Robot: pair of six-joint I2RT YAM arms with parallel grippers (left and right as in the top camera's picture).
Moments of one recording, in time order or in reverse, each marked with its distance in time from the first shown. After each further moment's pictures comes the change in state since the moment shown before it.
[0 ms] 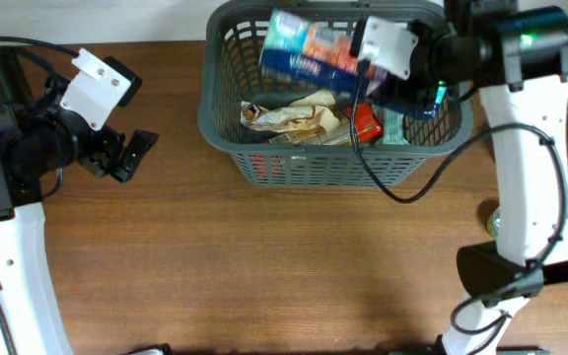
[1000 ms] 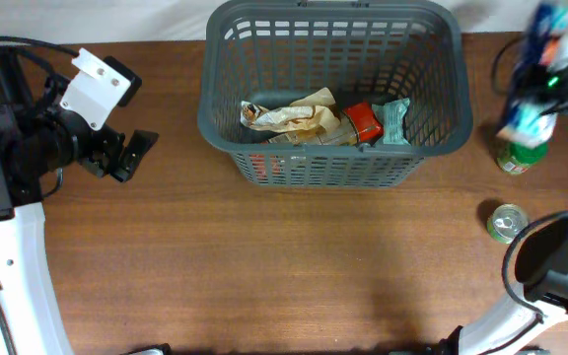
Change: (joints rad) left arm 0.000 0.000 0.000 0.000 0.000 0.000; right arm -0.574 -0.015 -0.485 0.561 0.277 1.094
